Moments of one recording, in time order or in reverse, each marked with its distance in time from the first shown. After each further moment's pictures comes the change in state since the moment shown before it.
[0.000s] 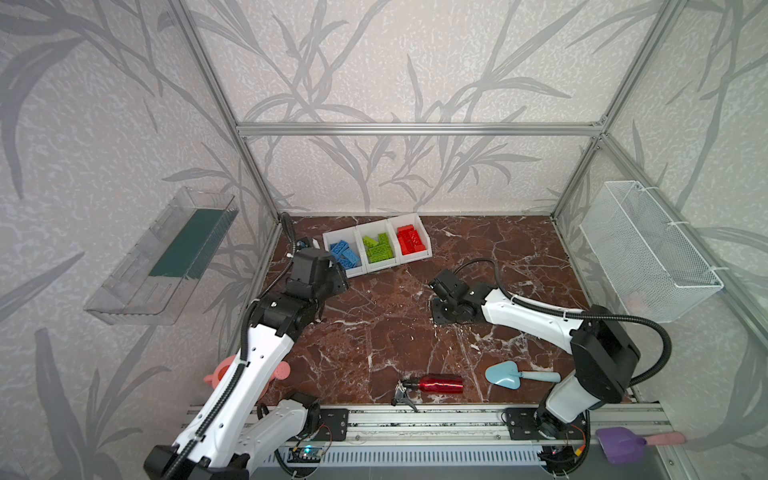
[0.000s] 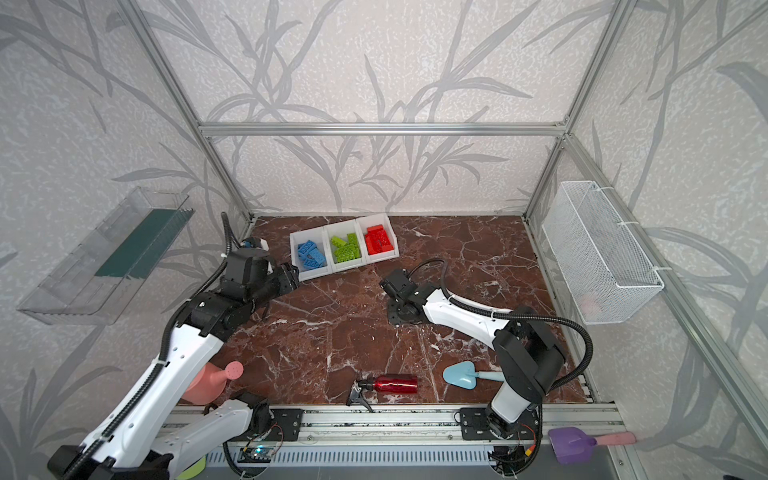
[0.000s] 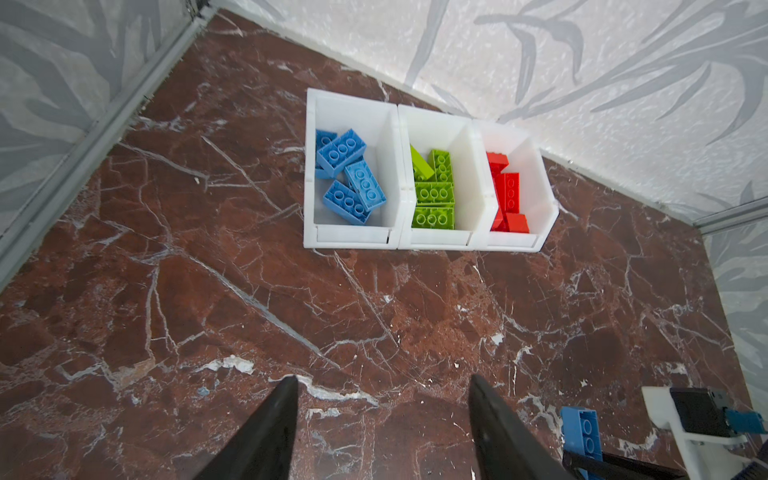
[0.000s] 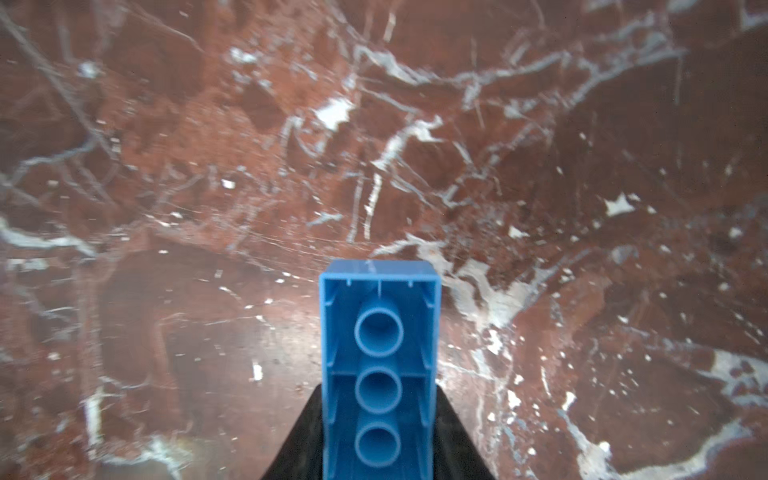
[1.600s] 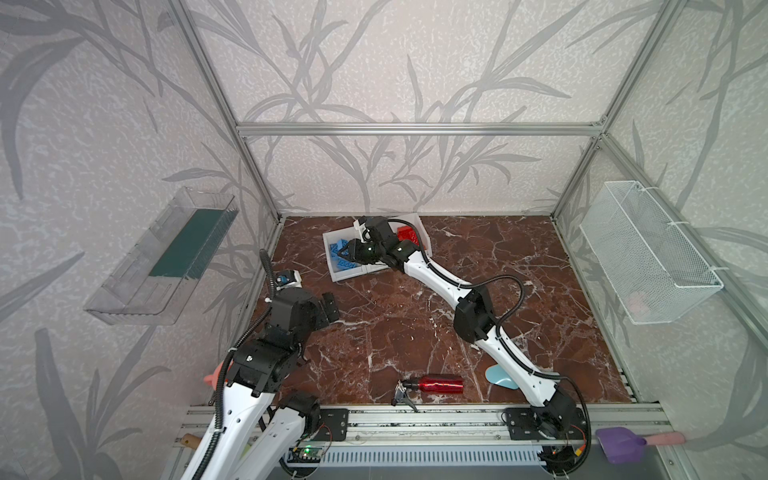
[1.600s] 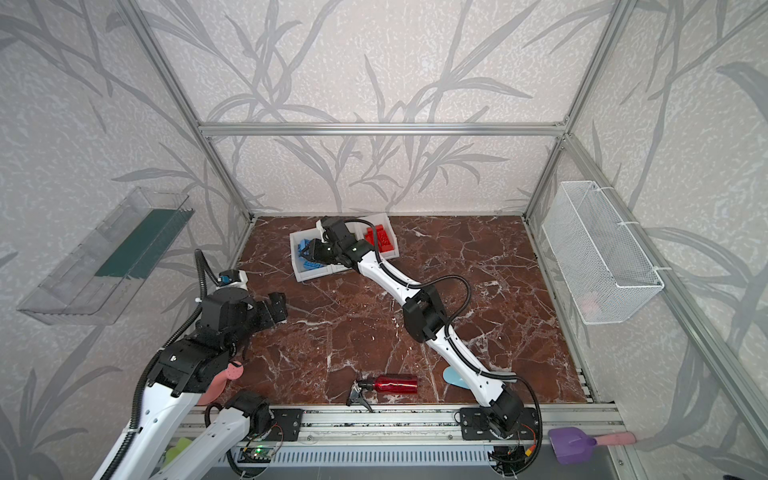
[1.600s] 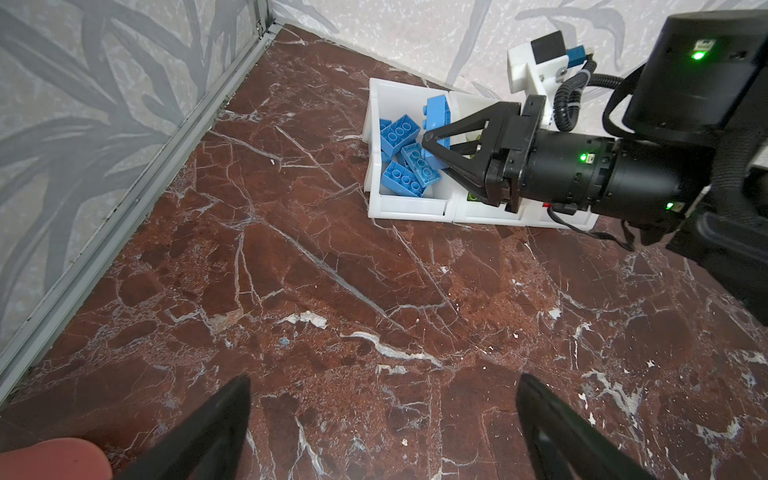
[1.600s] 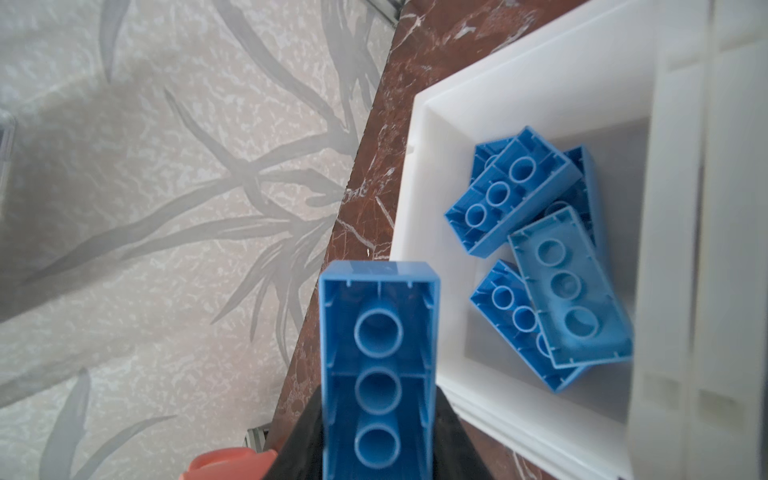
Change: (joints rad) left arm -0.002 -0.294 -0.186 -0.113 -0.075 0.046; right arm -0.029 1.161 1.600 0.198 -0.510 0.235
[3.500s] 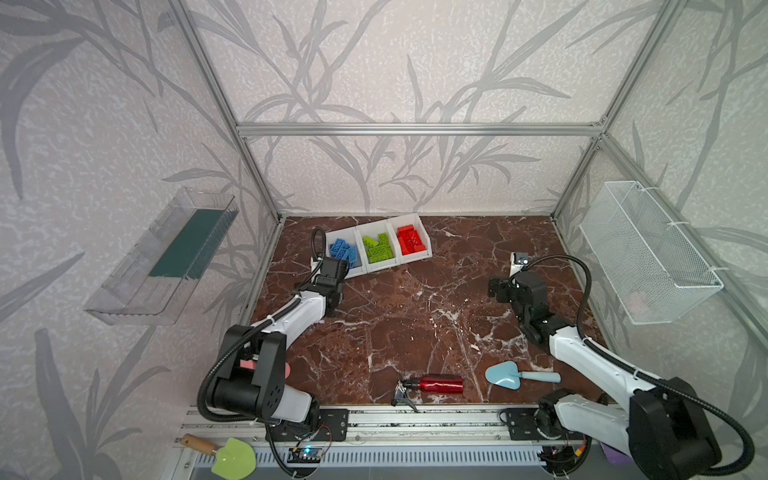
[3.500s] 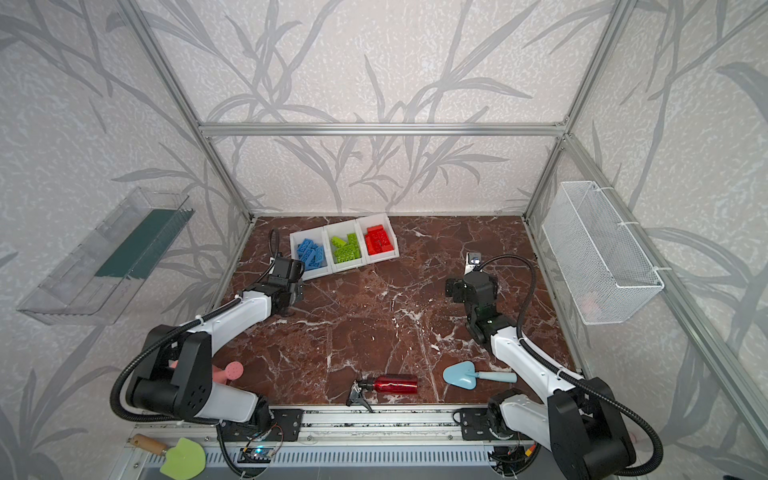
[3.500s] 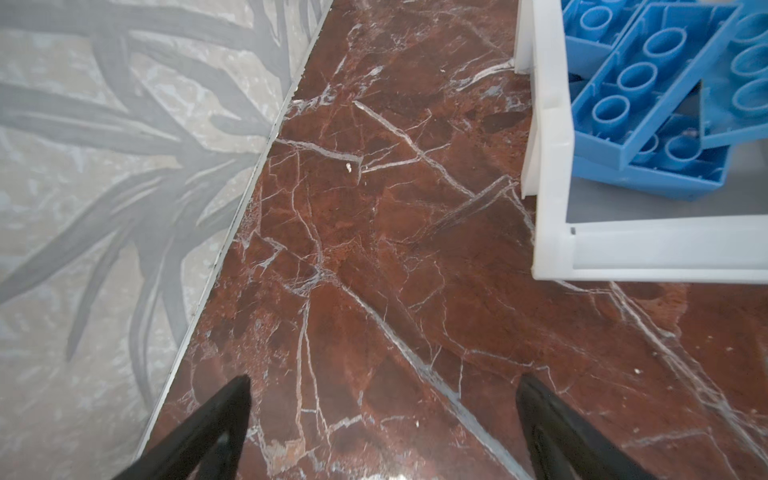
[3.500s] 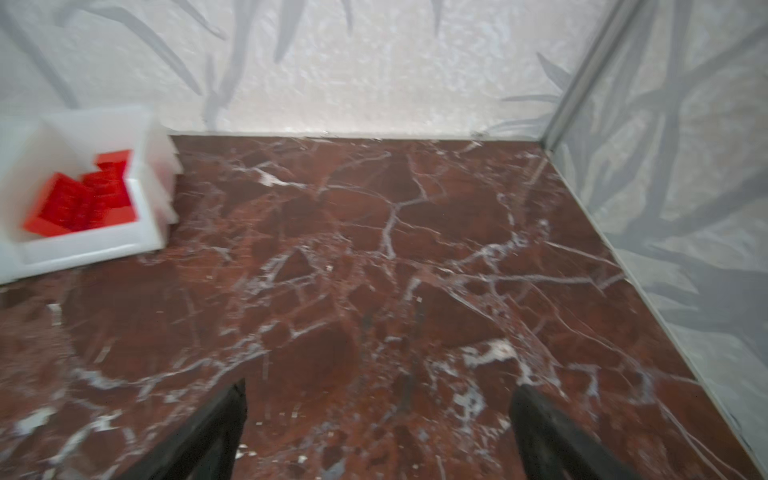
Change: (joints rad) left arm 0.132 0.832 -0.058 0.585 -0.336 0.307; right arm -0.486 -1.650 -2.250 0.601 0.815 -0.733
